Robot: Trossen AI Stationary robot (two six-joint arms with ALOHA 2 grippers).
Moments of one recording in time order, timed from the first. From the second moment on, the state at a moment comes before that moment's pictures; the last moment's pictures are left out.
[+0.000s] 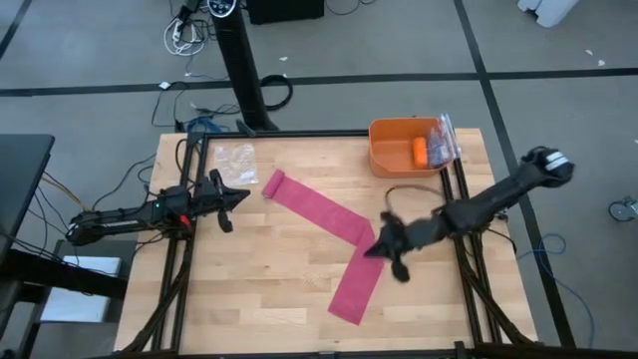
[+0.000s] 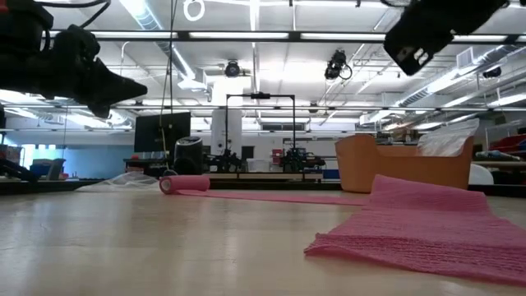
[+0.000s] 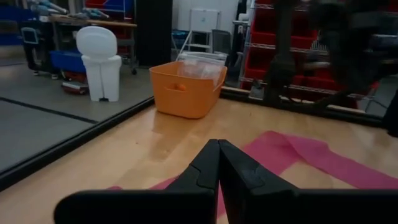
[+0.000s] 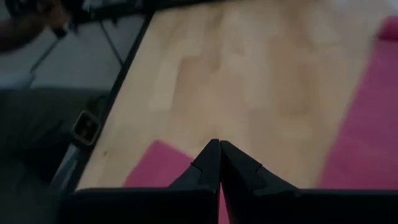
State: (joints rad) left arm 0.13 0.05 0.01 0.04 -0.19 -0.11; right arm 0.46 1.23 0.71 -0.02 0.21 0.37
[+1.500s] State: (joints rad) left arm 0.13 0.07 0.01 0.03 -0.19 -0.14; right arm 0.65 2.06 1.44 -0.58 0.10 0.86
